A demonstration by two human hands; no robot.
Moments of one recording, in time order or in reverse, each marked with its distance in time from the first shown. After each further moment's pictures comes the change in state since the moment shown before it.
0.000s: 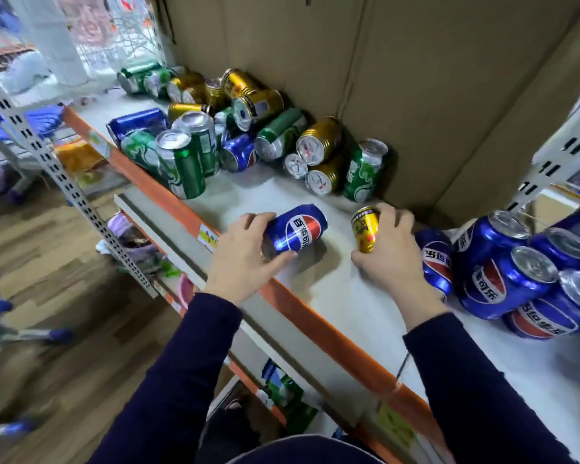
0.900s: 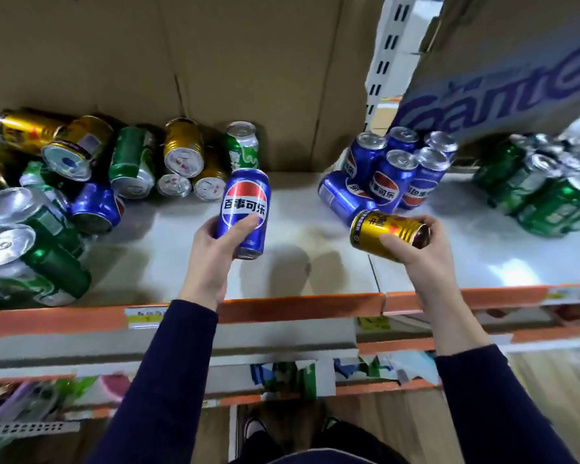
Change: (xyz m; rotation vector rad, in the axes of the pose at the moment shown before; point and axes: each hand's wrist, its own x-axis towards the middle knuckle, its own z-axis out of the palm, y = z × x) left_hand 0.068 0.004 0.015 -1.300 -0.577 -0.231; right_hand -0.150 0.014 -0.015 0.917 0.704 0.682
